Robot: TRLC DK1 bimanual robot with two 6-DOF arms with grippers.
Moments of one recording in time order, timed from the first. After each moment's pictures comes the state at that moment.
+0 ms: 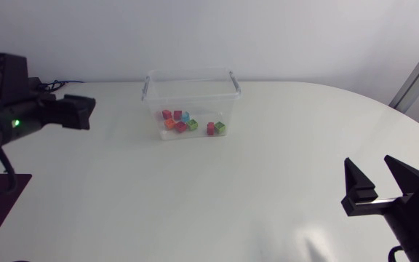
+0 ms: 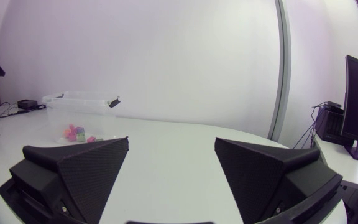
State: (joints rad) left arm -0.23 0.89 0.76 -0.28 -0.14 0.03; right arm 0.00 0.06 0.04 -0.01 -0.01 -0.05
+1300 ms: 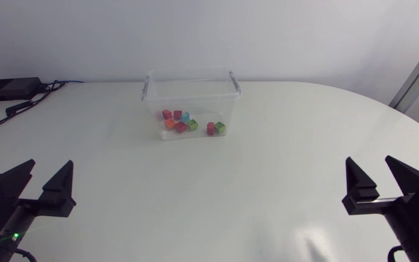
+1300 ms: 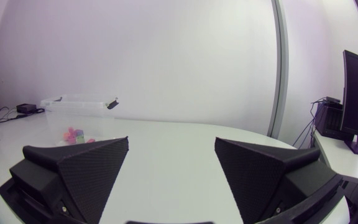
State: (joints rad) left arm -0.01 0.07 0.04 -0.04 0.01 0.02; right arm 0.00 0.06 0.04 -0.01 0.01 -0.03
